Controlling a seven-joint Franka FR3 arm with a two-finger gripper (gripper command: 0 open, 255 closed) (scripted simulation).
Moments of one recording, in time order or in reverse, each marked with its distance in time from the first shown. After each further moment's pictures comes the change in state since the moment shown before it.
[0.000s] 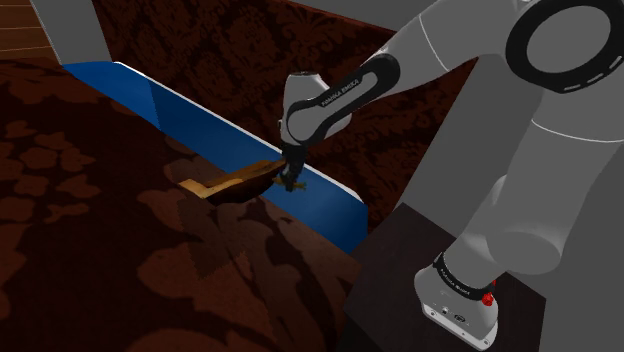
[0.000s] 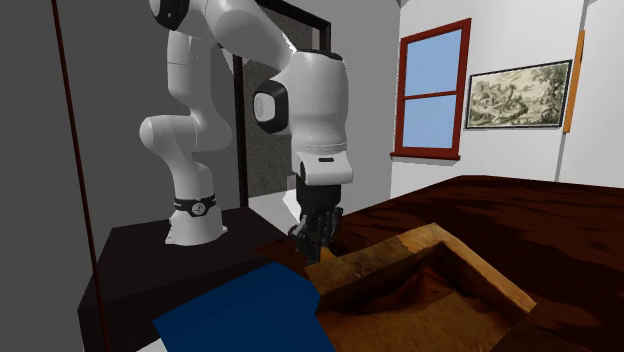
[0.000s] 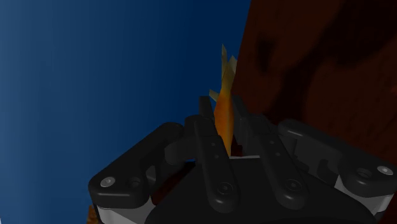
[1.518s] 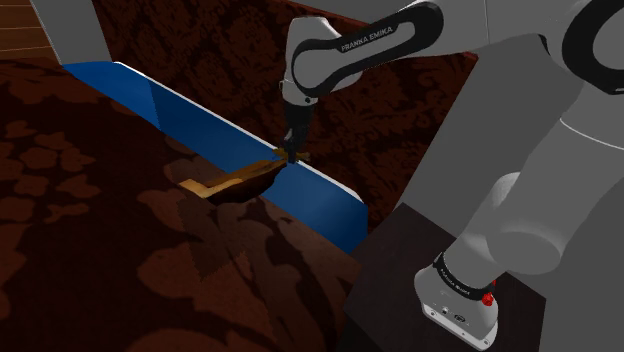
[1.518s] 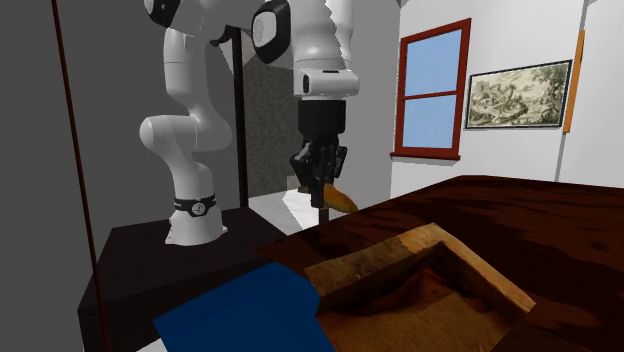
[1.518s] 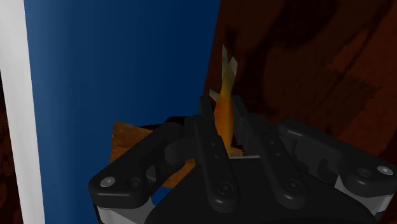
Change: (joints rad) arm 0.000 -0.173 0.000 0.106 -0.010 -0.277 0.028
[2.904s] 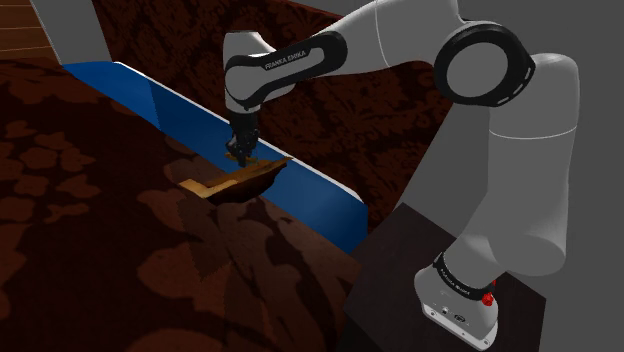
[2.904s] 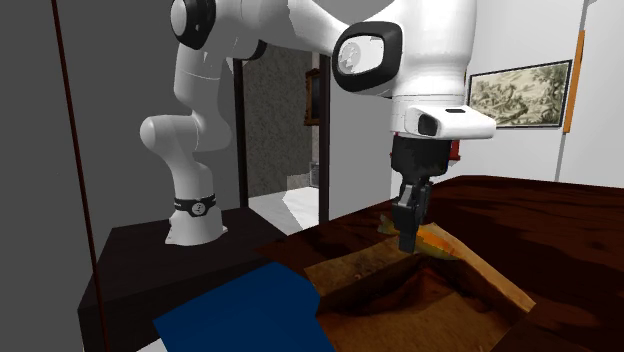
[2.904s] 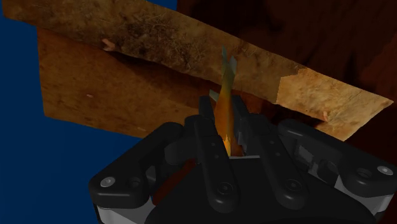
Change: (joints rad) arm 0.067 0.465 0.029 0.520 -0.037 -0.048 0.109
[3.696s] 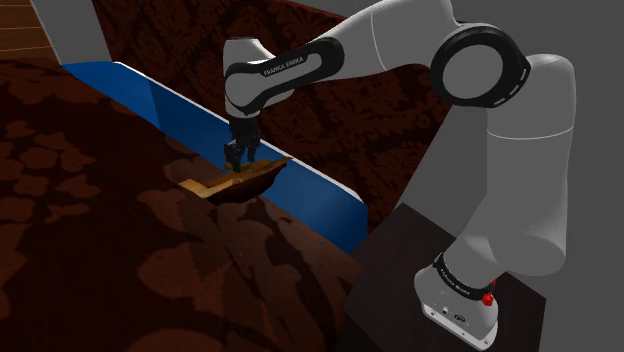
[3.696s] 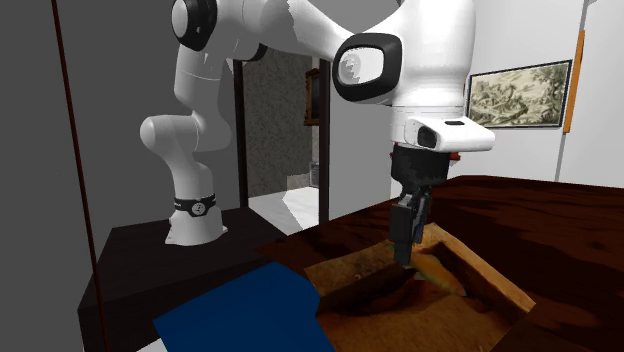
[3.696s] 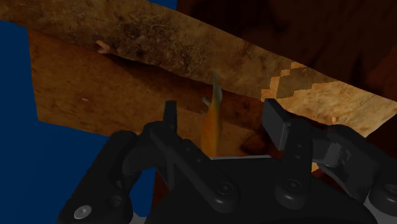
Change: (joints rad) arm 0.002 0.016 0.000 -0.011 -0.001 0.027 0.000
